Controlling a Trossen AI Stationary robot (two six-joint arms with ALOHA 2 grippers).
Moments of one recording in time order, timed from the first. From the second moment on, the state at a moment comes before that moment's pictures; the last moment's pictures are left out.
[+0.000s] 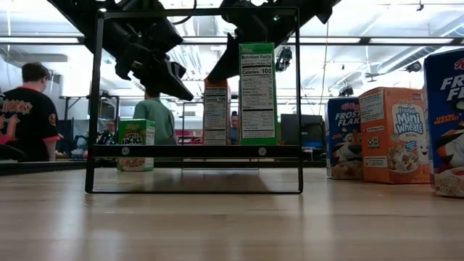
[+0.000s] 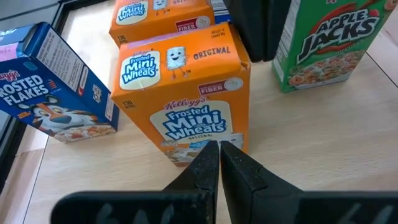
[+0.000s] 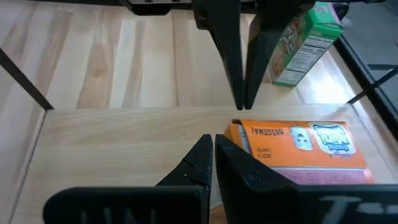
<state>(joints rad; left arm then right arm) 0.22 1.26 0.71 -0.08 0.17 0.37 0.03 1.74 1.26 -0.12 0.15 -0.03</state>
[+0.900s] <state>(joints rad) 0.22 1.26 0.71 -0.09 0.17 0.36 0.03 1.73 1.38 -0.33 0.13 0.06</state>
